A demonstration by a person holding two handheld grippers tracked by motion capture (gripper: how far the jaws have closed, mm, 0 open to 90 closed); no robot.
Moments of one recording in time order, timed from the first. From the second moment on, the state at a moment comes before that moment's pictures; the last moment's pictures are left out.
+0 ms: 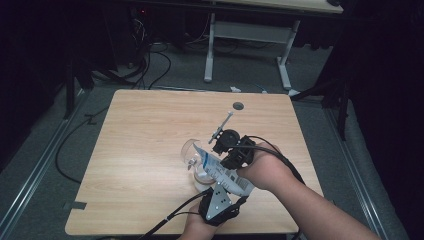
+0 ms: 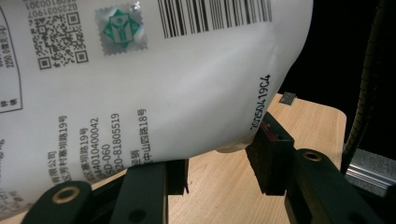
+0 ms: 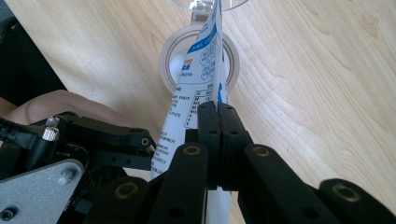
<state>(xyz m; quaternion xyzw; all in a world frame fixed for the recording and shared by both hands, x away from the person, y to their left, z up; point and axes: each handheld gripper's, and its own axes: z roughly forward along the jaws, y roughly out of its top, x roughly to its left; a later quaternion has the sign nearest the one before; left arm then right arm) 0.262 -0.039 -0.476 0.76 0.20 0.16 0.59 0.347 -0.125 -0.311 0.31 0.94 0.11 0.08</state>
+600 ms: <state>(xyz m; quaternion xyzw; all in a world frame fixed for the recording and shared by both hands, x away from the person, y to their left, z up) 0.264 -0.038 -0.474 0.76 0.20 0.16 0.59 0.349 -0.121 -0.310 0.30 0.94 0.10 0.09</state>
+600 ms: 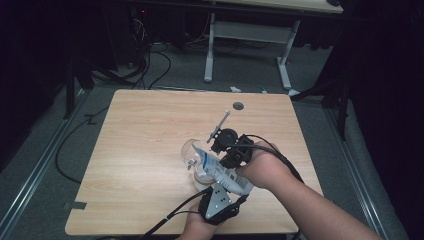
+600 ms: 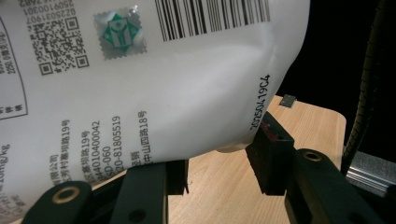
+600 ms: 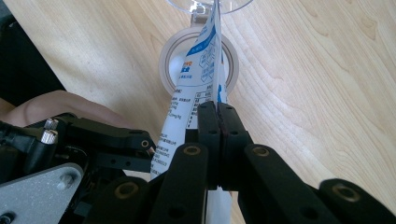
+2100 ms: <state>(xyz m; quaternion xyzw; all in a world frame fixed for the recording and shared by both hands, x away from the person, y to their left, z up) 0.263 -0.039 -0.471 0.76 0.21 0.16 0.60 0.348 -0.120 -0.307 0.30 0.94 0.11 0.09</state>
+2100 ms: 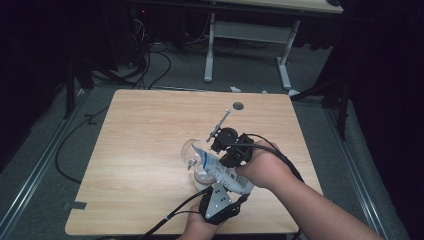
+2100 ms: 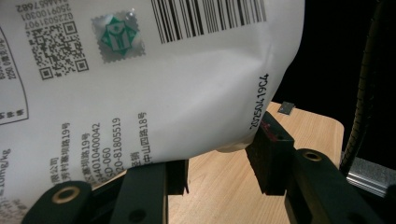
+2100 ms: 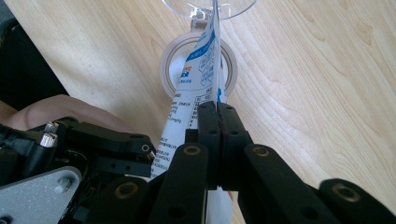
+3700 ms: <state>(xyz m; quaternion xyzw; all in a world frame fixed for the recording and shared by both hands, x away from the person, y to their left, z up) 0.263 -0.038 -0.468 0.75 0.21 0.16 0.61 0.348 -0.116 -0.304 0.30 0.94 0.11 0.09</state>
